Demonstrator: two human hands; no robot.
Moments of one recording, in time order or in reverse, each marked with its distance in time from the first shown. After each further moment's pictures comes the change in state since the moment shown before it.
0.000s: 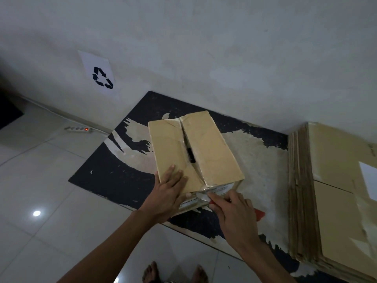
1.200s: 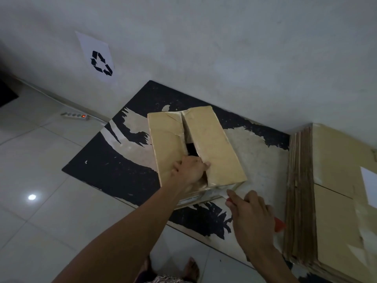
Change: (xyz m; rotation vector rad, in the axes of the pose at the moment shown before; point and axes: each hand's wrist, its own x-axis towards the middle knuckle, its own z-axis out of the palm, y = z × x) left_hand 0.096 0.053 -0.014 -0.992 -0.005 -0.604; right_hand -0.001 0.024 -0.019 -0.193 -0.054 0.163
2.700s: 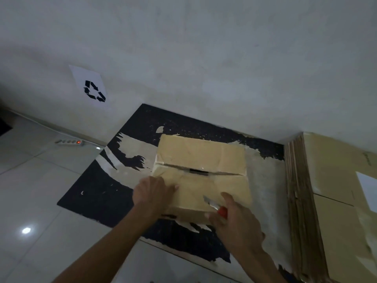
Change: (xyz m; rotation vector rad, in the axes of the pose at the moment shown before) left_hand -0.035 -0.003 -0.077 1.061 0.346 0.050; right_hand 0.037 -0.039 -0.033 0.313 -0.301 0.167
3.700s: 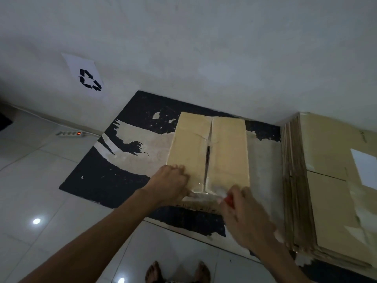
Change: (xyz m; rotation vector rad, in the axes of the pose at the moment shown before) left_hand -0.023 0.019 0.007 0.312 -0.005 0.794; right_hand -0.035 0.038 -0.003 0.059 -0.028 -0.109
